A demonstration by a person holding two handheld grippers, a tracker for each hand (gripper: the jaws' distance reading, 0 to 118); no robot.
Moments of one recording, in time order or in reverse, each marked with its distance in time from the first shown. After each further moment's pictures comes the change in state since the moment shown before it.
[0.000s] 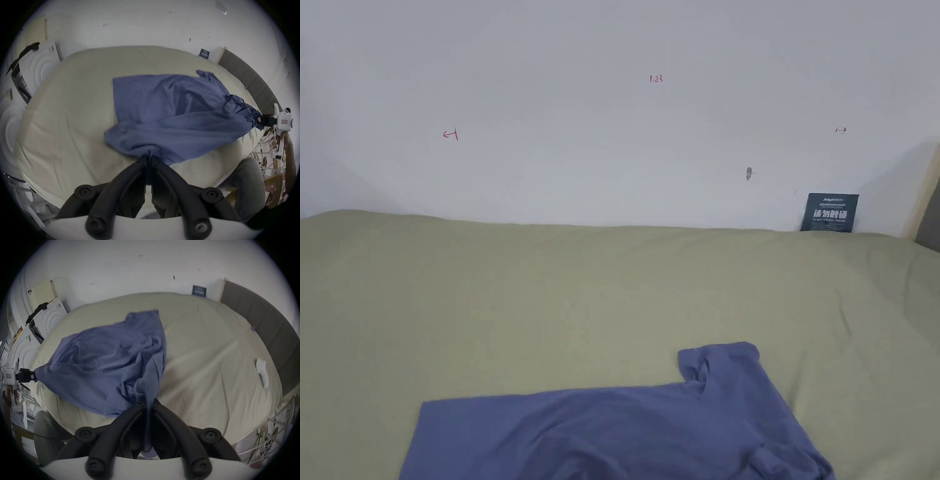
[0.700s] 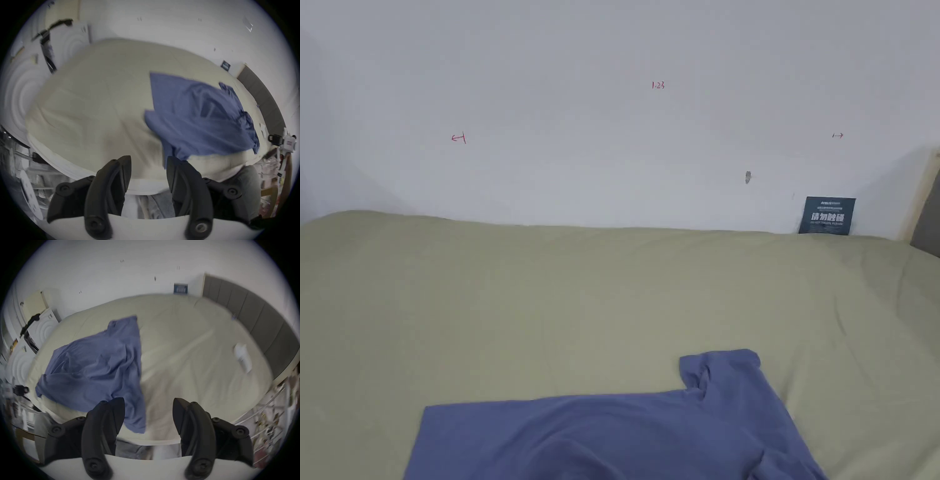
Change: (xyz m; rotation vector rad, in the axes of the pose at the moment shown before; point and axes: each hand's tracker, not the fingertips) left arm -0.027 -0.042 0.081 0.112 0.185 0.193; right arm 0.031 -0.006 0.078 0.111 -0.147 -0.039
